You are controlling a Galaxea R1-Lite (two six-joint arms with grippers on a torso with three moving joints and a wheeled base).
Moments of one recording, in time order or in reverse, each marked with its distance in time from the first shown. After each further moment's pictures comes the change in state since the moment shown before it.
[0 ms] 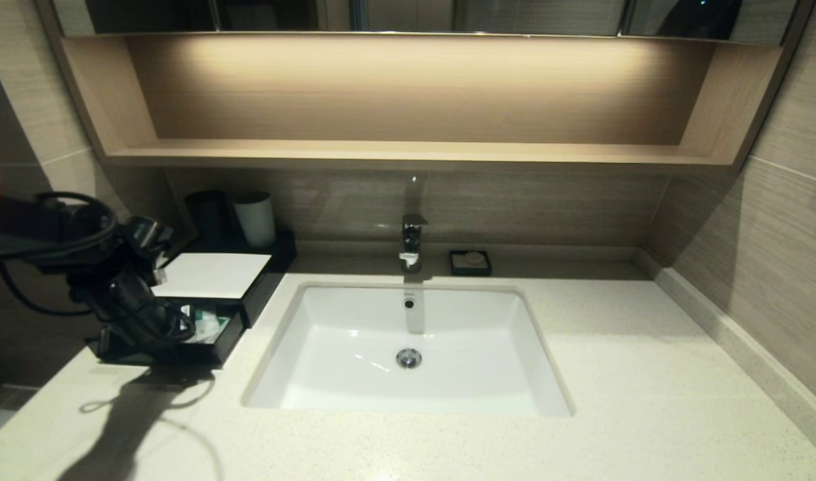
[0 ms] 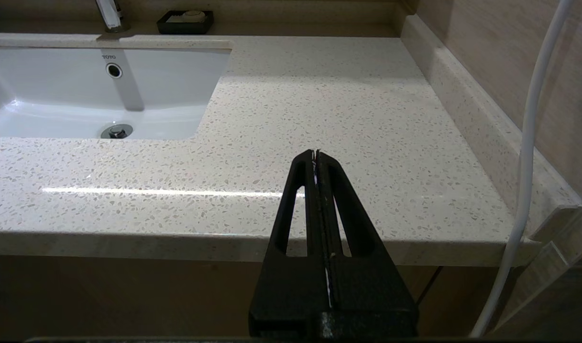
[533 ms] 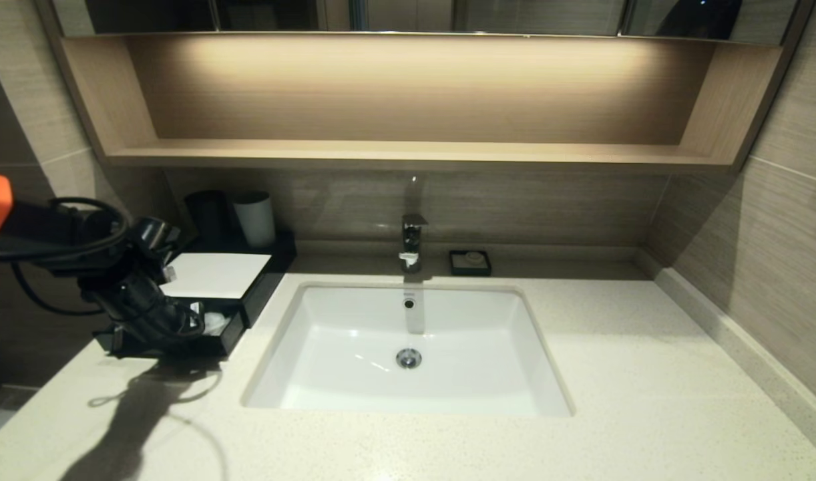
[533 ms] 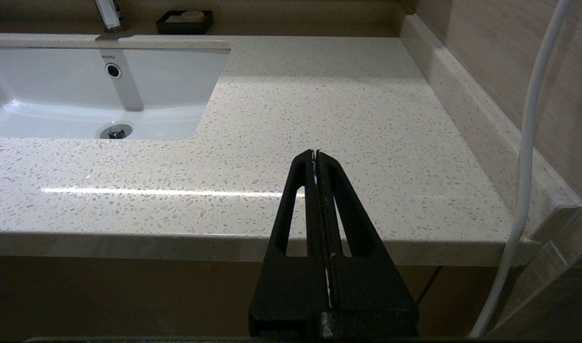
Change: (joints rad) left arm -0.016 0.018 0.006 -0.062 -0.025 -0.003; right arm 0.000 0.000 0.000 0.000 0.000 0.000
